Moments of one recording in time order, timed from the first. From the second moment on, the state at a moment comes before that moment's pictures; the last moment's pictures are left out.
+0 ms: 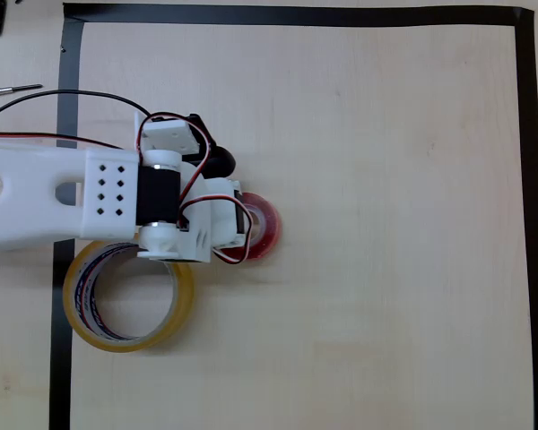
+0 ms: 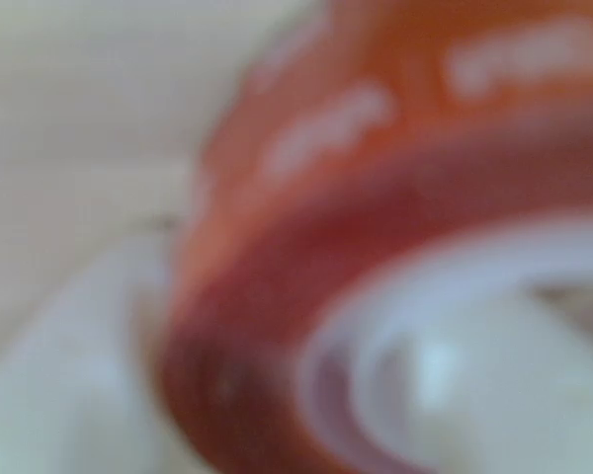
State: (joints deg) arm 0.4 68.3 89.1 63.7 -5.9
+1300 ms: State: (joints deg) arm 16.5 105.6 111.9 76.3 -10.1
